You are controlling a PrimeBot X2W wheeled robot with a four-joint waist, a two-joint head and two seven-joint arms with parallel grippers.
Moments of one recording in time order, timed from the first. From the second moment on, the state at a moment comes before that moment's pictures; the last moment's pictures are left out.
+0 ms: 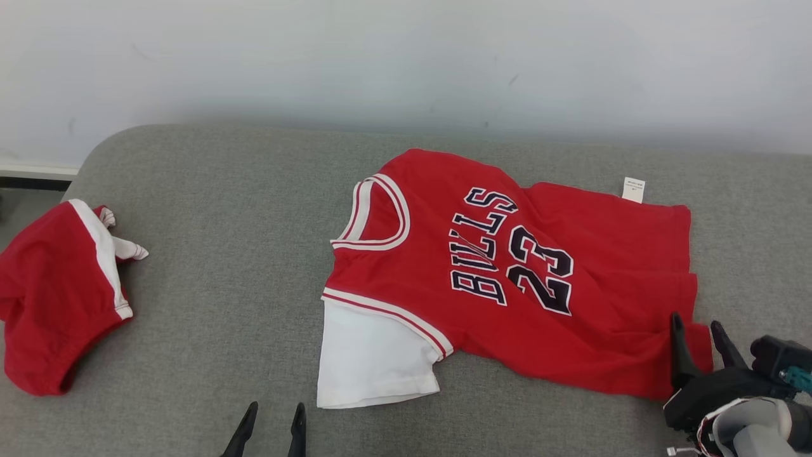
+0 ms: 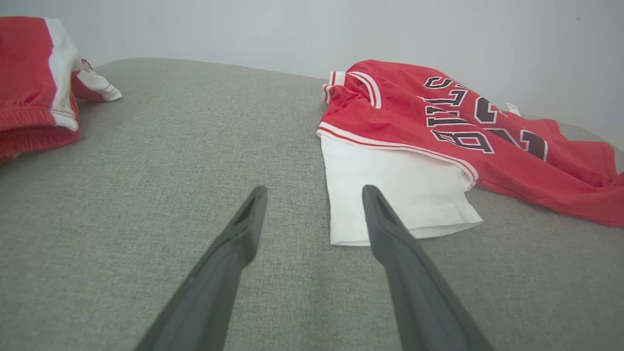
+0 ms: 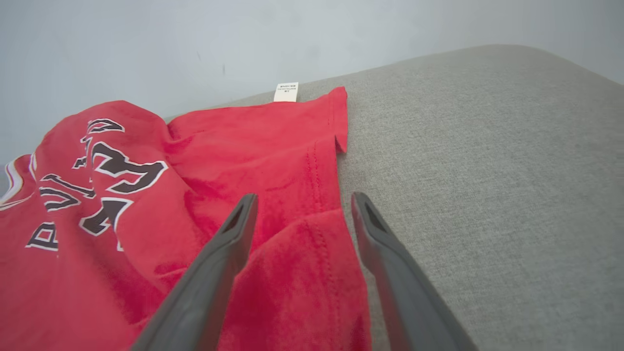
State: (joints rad) left arm 0.04 0.05 -0.15 0.27 -0.22 -0.11 -0.26; right arm -0.34 -0.28 -0.05 0.78 0.42 0.13 -0.24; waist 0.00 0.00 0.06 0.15
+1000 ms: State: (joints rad) left arm 0.01 0.05 -0.17 0.35 -0.22 -0.12 -0.26; right arm 0.01 -0.23 -0.07 0.42 0.44 0.13 -0.26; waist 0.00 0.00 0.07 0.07
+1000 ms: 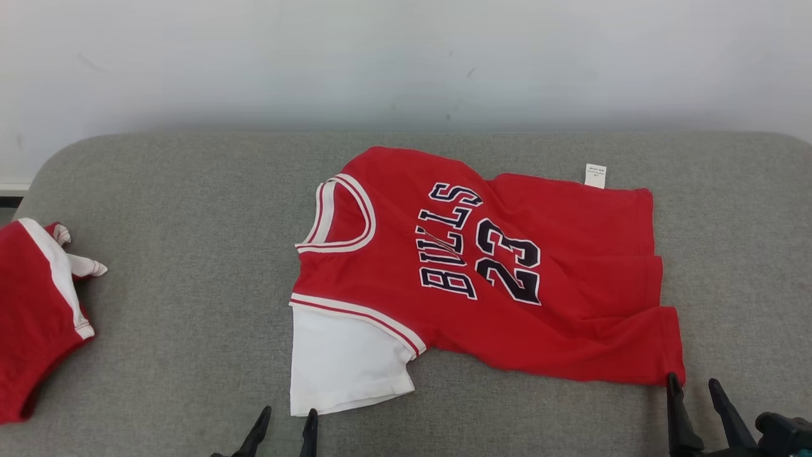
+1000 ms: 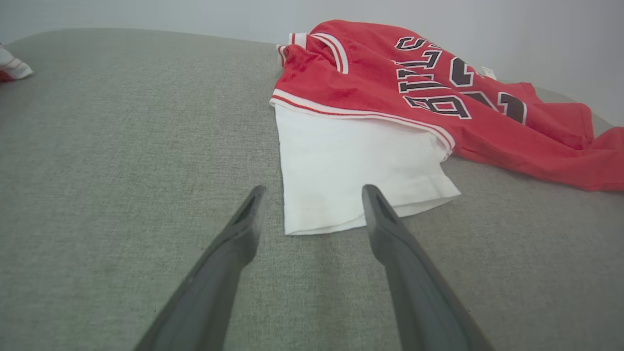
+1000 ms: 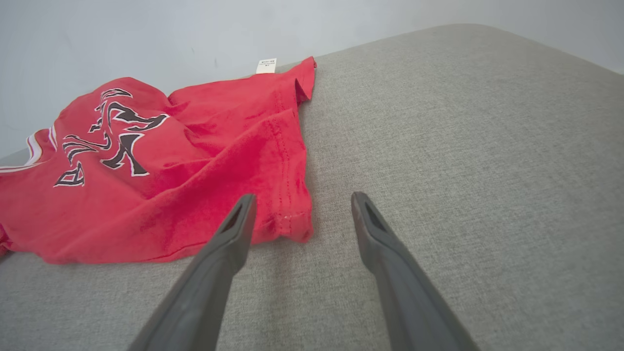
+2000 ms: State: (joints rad) left arm -0.21 0.05 -0.28 0.66 -0.41 -0.13 -0.26; right arm -0.15 -0.27 0.06 0.58 0.47 0.13 -0.25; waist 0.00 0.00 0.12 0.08
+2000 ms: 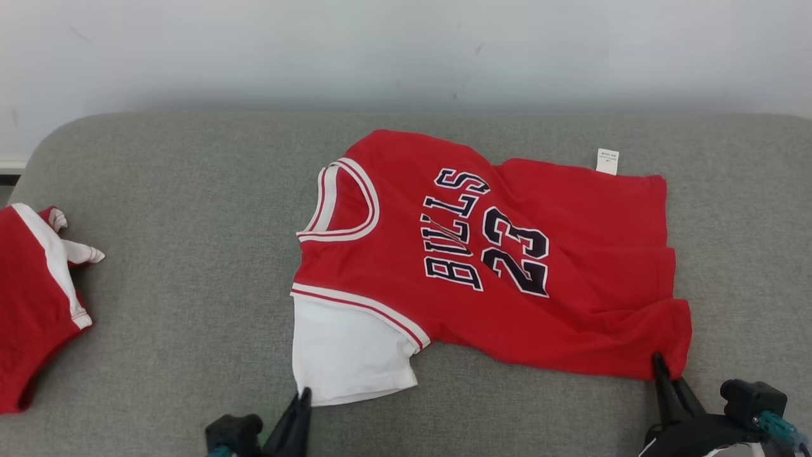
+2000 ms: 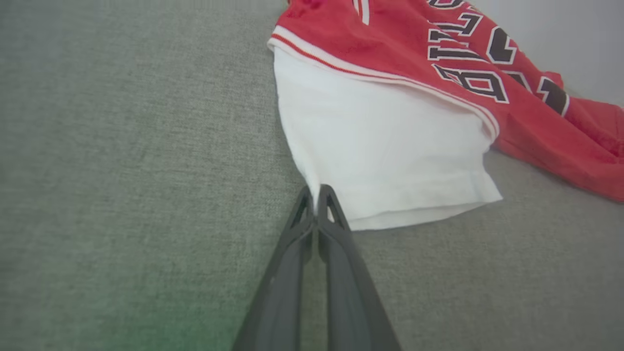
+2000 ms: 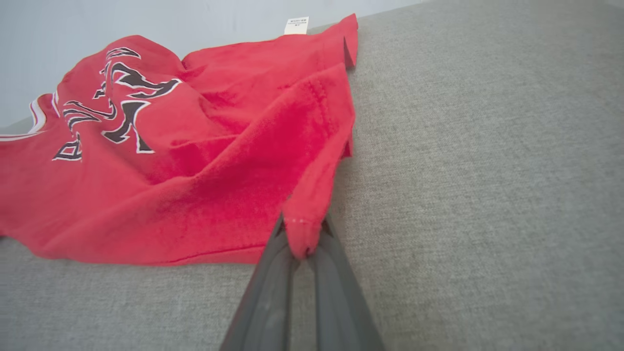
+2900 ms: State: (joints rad) left arm -0.27 0.21 -0.14 0.25 -0.44 -0.13 -0.26; right arm -0.14 -0.32 0.13 0.19 0.49 0.13 -0.07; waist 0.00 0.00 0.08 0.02
